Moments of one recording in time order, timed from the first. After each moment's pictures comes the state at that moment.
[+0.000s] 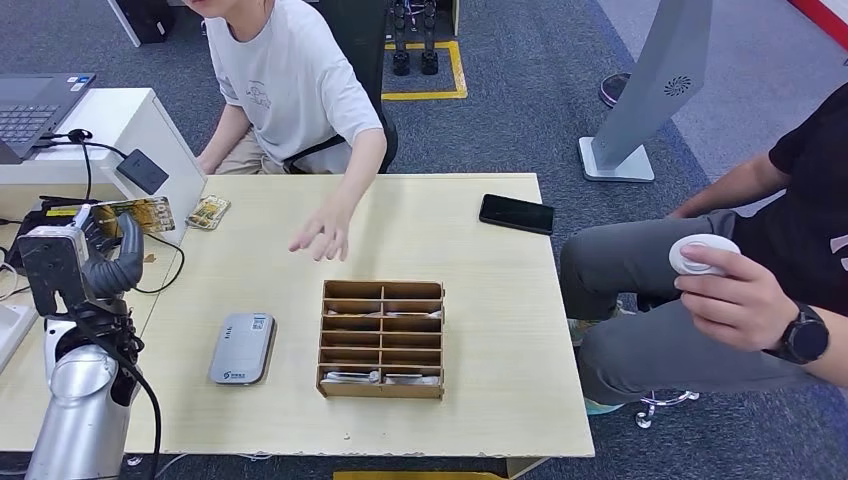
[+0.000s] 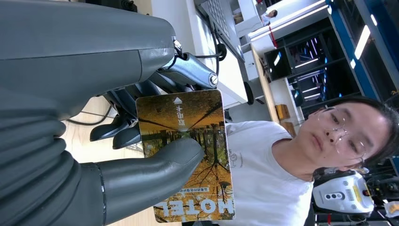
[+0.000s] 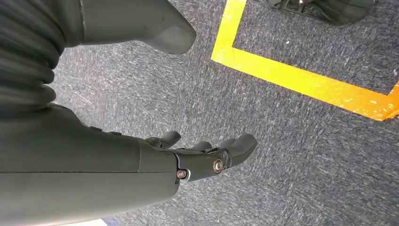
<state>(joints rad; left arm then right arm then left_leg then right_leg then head) -0.23 0.19 -0.04 -1.57 -0.10 0.29 -0.15 -0.02 0.07 -1.07 -0.24 1.51 -0.14 -0.20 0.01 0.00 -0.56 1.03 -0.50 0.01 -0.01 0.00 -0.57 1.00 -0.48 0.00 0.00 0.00</state>
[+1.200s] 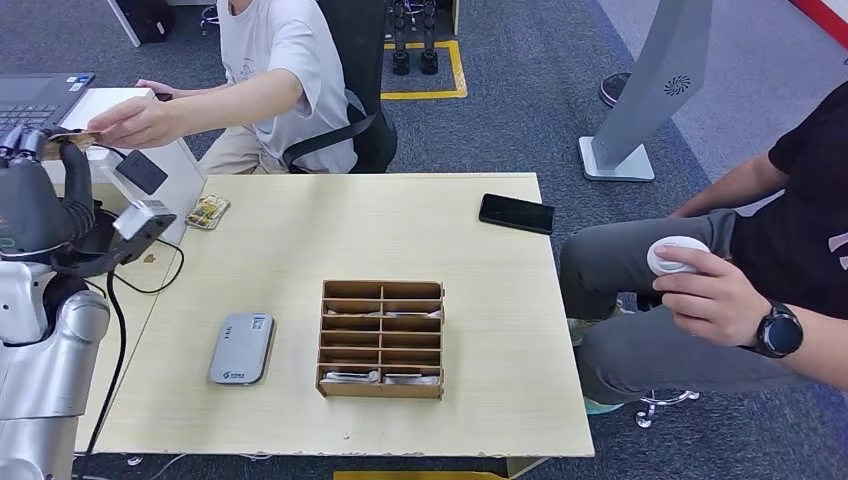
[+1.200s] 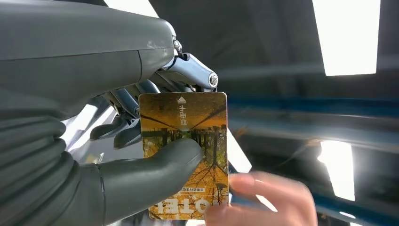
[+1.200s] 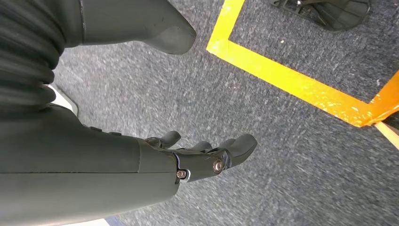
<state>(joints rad) -0.45 0.35 -0.09 -1.42 -1.16 0.69 -0.19 -0.05 0.05 -0.95 -0.22 1.51 -0.12 -0.19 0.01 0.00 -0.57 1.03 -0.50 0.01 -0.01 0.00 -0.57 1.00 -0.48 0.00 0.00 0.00</state>
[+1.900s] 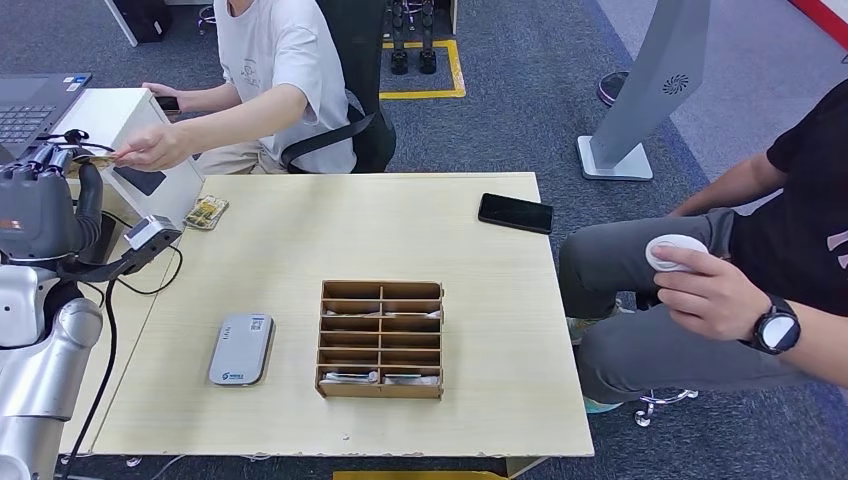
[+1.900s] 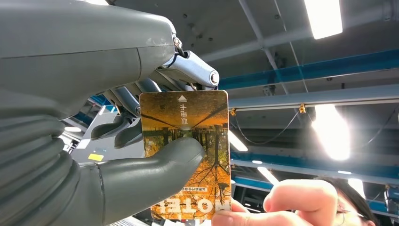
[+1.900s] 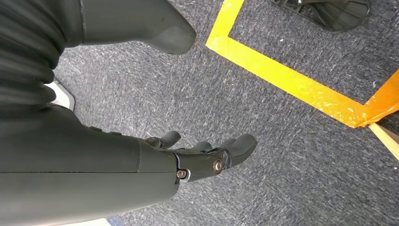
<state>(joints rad) -0.45 0.40 -0.11 -1.30 -1.12 0.70 -0.19 -0.06 0.04 -0.91 -0.21 1.51 -0.12 -0.19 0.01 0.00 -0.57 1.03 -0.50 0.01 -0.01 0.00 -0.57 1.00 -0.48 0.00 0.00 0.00</state>
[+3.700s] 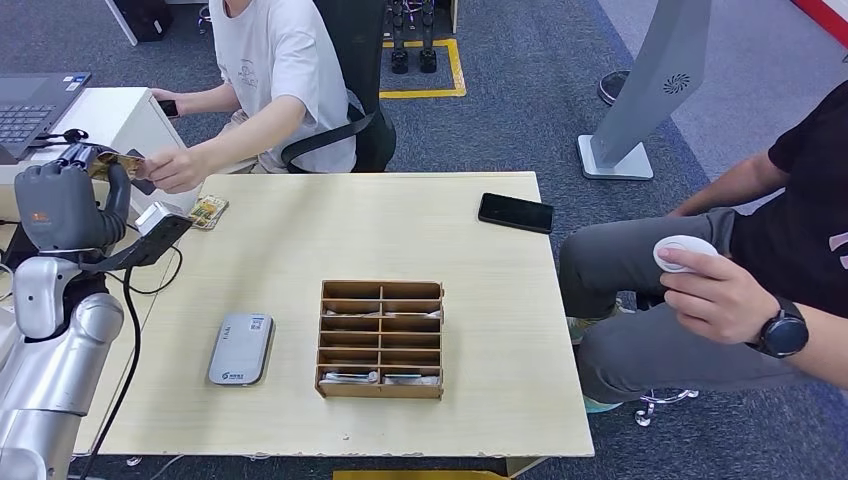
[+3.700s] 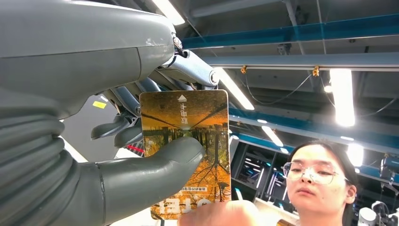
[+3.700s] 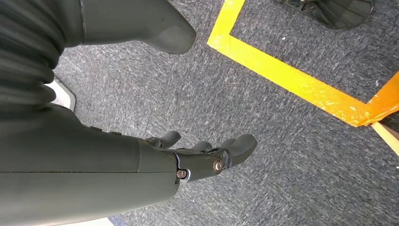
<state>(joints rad) -0.48 0.38 -0.19 -1.29 -0.96 0.60 -0.17 -0.06 0.03 -0.91 -0.20 1.51 -0.13 -0.19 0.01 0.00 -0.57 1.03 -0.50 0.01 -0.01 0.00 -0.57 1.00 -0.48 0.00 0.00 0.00</state>
